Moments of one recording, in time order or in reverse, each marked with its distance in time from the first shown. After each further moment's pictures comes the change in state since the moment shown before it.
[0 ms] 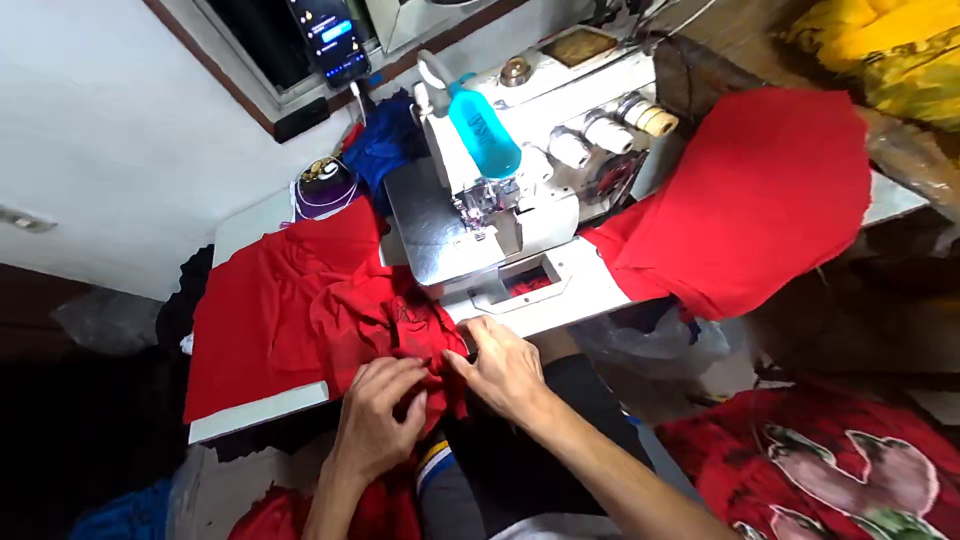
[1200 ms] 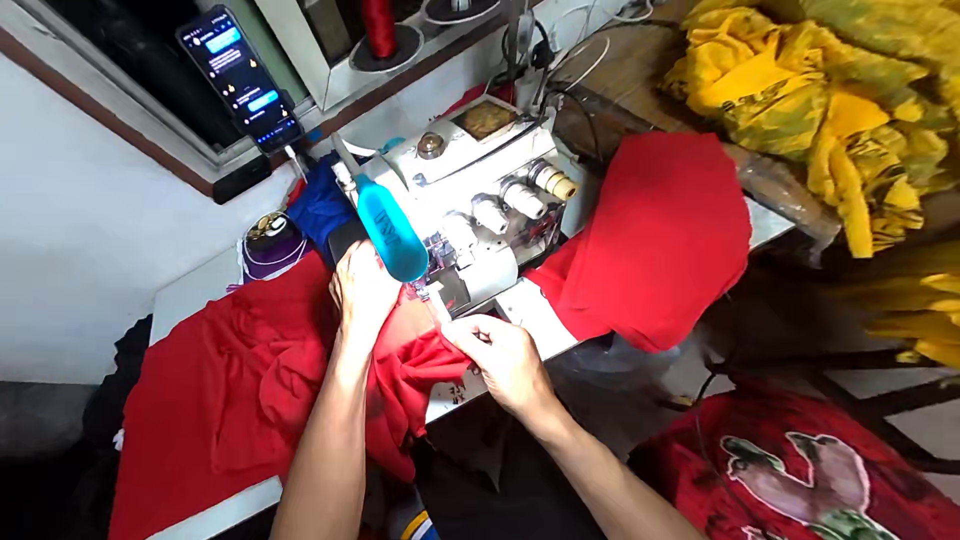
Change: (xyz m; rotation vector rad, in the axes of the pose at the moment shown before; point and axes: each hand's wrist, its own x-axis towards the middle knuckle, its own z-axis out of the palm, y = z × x) left_hand 0.248 0.018 0.009 0.129 0.126 -0.353; right_hand 0.041 0.020 -0.067 0.718 0.280 0.213
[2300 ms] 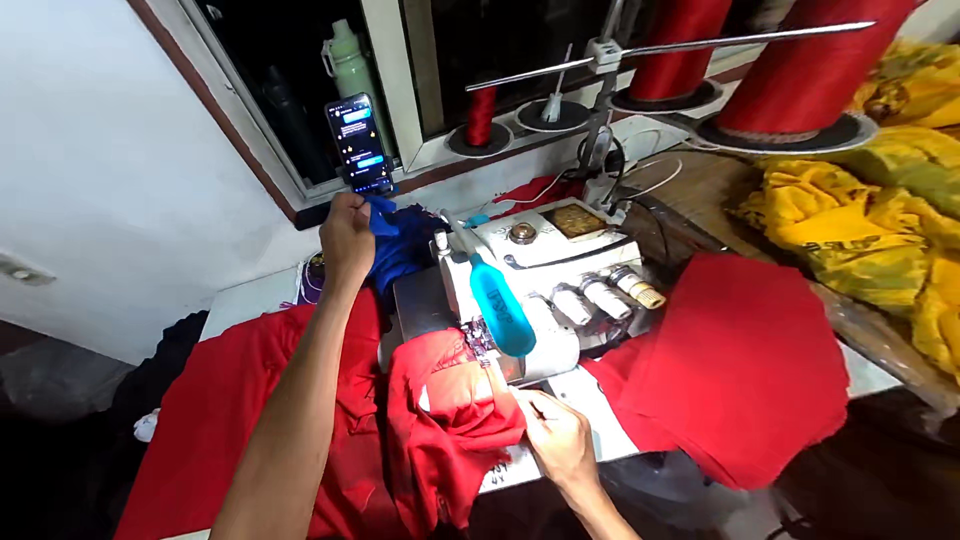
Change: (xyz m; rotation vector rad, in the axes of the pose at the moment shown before) left_hand 0.107 -0.050 -0.090 -0.374 0.302 -0.028; right_hand 0.029 0.067 0.005 -0.338 0.269 -0.507
